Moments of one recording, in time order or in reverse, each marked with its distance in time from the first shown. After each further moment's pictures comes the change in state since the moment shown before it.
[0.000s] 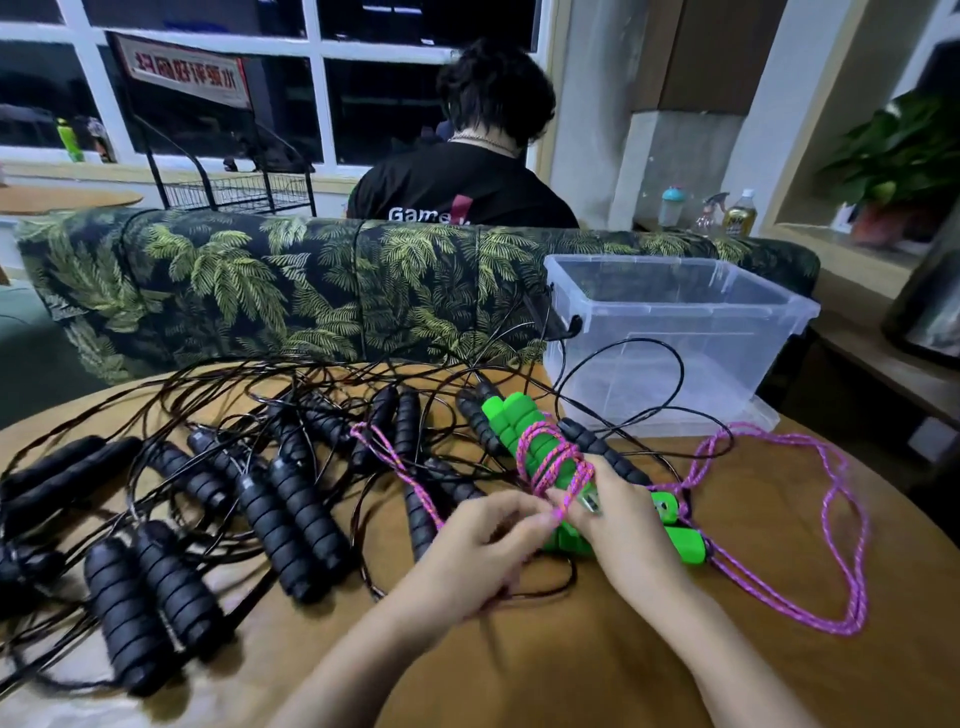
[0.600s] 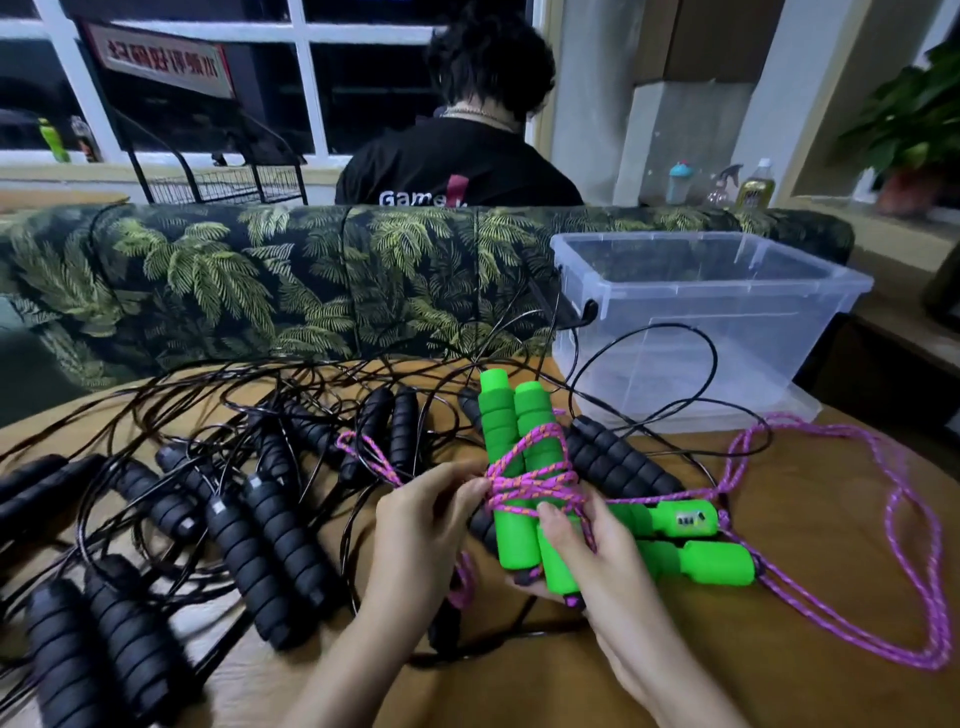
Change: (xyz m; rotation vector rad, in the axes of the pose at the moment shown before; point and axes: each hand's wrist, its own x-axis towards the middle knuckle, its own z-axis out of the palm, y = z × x) left_hand 0.037 -0.049 -0.034 0.321 0.508 0.213; right_hand -0.011 -0.005 0.050 0.975 -0.105 0.182
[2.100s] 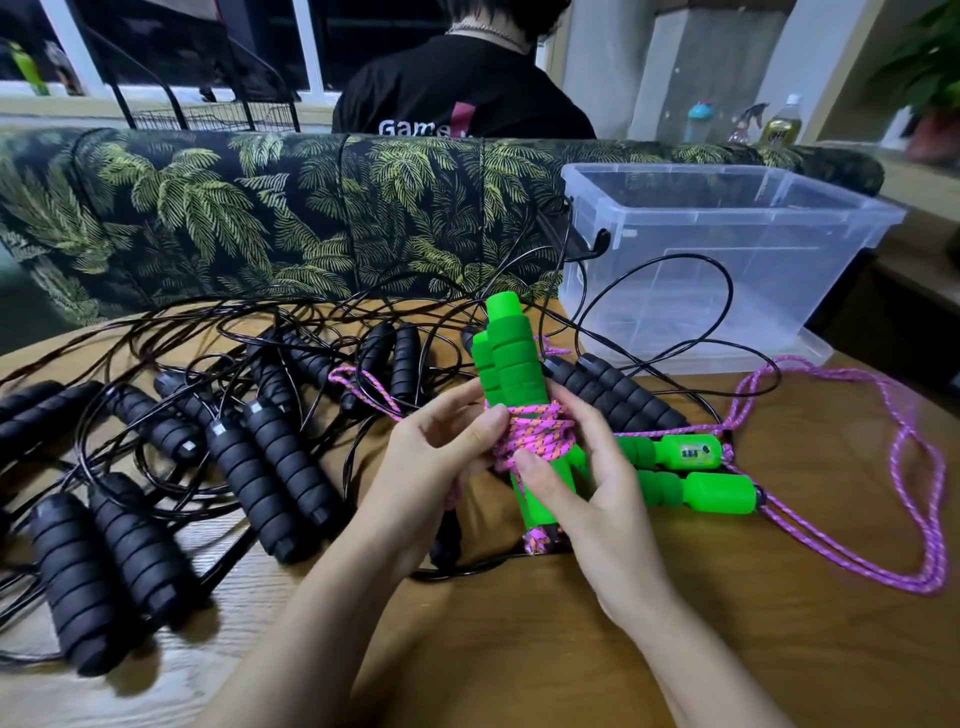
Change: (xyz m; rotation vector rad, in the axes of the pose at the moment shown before) left_hand -0.011 0.023 -0.006 -0.820 -0.213 -0.446; right_hand -0.015 0.000 0.010 -0.224 -0.023 -0.379
